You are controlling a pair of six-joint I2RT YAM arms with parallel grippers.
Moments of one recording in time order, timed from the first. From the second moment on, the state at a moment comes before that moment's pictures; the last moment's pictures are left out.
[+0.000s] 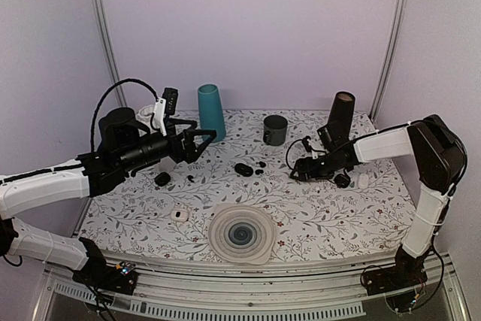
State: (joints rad) left arm -0.73 1.14 0.75 0.33 0.17 -0.28; right arm 0.45 1.86 1.04 -0.15 -0.24 0.28
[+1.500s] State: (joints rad) left arm -0.72 1.16 0.75 0.32 0.14 -0.29; right arm 0.66 2.02 1.28 -0.37 0.26 0.45
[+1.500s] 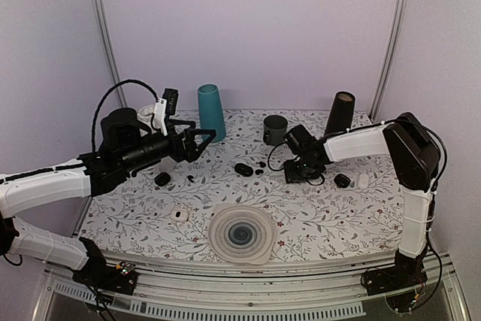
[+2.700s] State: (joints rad) left arm -0.70 1.39 0.84 0.26 0.23 -0.49; right arm 0.85 1.58 0.95 0.02 0.14 0.15
